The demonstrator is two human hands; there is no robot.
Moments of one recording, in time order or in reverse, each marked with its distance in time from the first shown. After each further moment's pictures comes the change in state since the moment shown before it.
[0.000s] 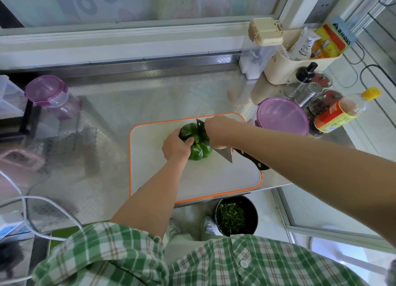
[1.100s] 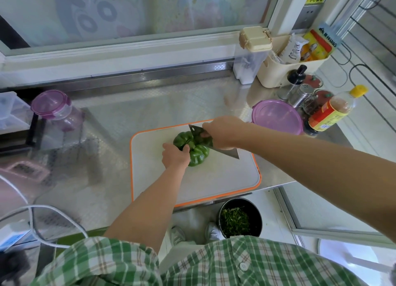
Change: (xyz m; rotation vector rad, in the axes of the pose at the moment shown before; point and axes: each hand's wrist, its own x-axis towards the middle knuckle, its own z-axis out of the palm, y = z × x) left_hand 0.001 -0.018 0.014 -0.188 -0.030 -0.258; right_hand -0.001 0.024 0.020 0.073 0.170 -0.061
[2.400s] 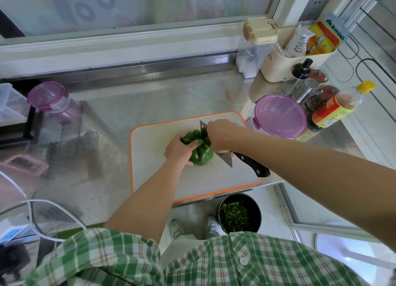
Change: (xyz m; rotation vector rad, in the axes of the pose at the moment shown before) left_hand -0.014 0.013 -0.011 0.004 -0.236 0.064; right_hand -0.005 -0.021 0.000 0.054 -0.126 0.104
